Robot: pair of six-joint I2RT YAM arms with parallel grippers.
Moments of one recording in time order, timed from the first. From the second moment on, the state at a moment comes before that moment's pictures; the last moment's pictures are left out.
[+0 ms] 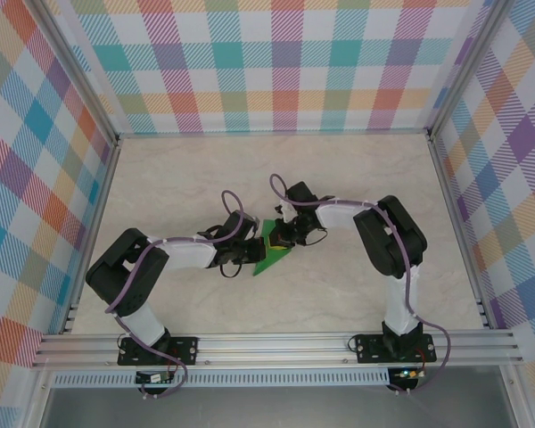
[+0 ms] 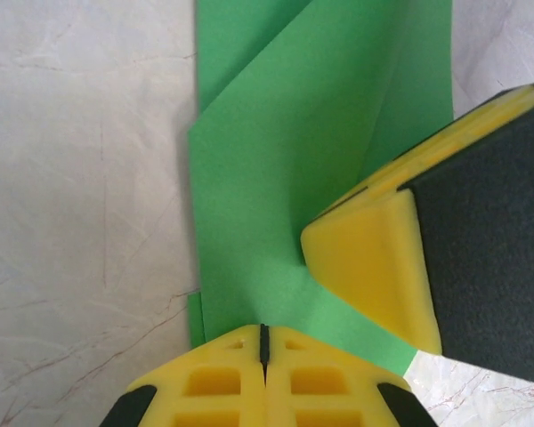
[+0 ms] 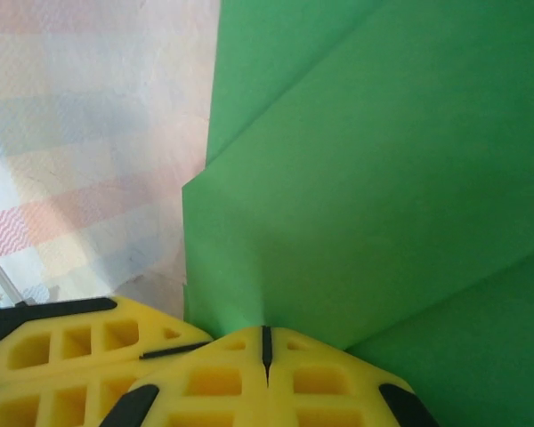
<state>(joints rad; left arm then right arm) -0.67 1.68 0.75 -0.03 0.19 -0.69 0.60 2.02 1.20 -0.37 -0.63 0.58</state>
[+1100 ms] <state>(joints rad) -0.66 1.65 0.79 -0.19 0.19 -0.45 0.56 1.97 1.32 -0.42 -0.56 0.59</state>
